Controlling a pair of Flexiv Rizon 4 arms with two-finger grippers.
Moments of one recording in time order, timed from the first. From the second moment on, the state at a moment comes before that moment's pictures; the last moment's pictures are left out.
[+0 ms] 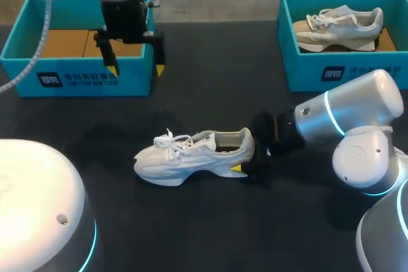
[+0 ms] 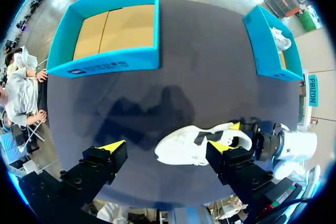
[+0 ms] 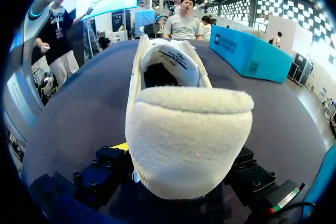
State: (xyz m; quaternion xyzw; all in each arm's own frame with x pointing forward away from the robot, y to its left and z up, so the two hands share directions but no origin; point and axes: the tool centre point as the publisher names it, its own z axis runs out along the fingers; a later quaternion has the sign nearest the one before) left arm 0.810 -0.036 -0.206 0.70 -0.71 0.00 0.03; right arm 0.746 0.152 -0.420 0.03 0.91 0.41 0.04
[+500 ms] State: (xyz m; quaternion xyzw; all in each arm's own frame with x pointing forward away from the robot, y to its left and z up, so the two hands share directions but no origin) left arm 0.769 -0.090 -0.229 0.66 -0.75 0.02 0.03; right arm 0.746 0.152 -0.420 0.03 0.91 0.41 0.04
